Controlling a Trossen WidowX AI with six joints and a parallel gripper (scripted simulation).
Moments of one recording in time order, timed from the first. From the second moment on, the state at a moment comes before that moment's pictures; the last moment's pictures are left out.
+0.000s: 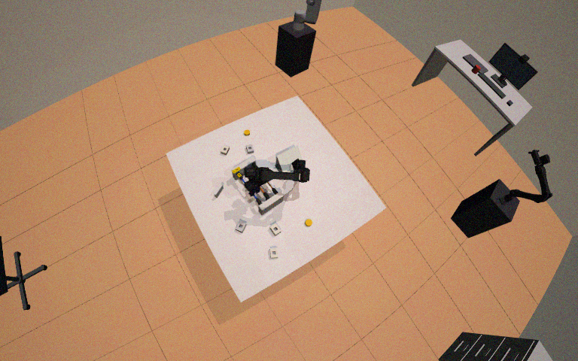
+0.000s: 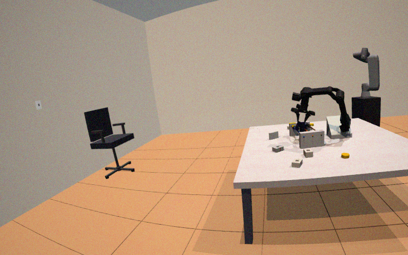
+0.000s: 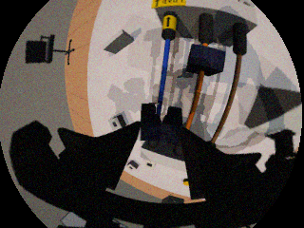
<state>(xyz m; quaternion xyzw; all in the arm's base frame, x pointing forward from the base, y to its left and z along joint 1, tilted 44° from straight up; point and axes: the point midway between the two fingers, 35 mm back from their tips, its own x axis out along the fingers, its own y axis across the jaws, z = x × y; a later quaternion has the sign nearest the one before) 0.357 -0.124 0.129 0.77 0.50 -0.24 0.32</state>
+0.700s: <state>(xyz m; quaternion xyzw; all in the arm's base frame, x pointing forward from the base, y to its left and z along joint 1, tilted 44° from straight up) 0.373 -0.105 0.110 0.77 0.50 -0.24 0.32</state>
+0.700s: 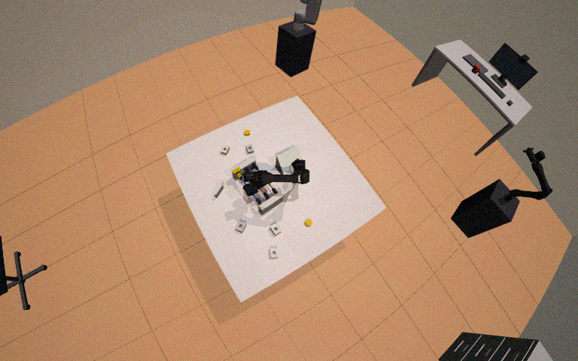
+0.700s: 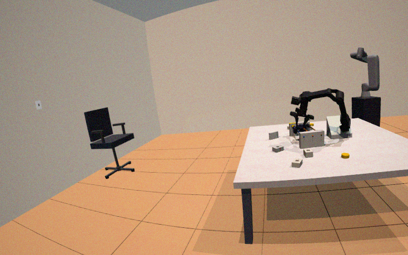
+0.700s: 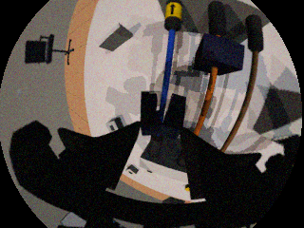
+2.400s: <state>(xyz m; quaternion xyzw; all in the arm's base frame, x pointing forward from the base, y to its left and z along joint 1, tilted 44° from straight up) 0.378 -0.094 0.100 0.77 0.50 -0.23 0.32</state>
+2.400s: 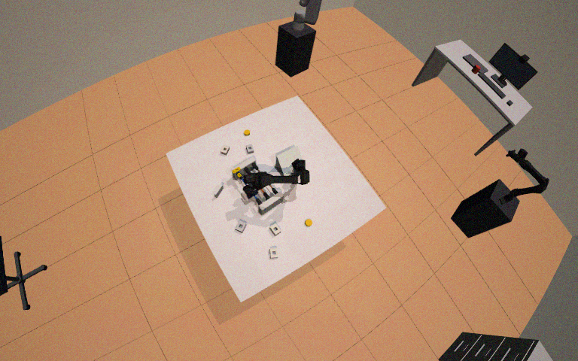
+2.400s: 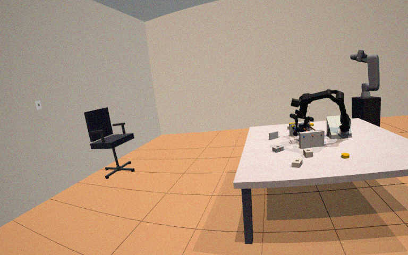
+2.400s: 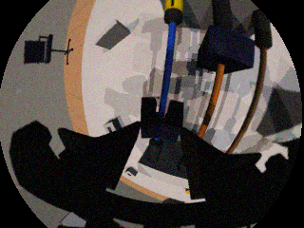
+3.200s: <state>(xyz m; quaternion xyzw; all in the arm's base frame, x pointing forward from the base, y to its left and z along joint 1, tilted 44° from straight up) 0.388 -0.095 0.100 0.73 0.55 -0.26 0.30</state>
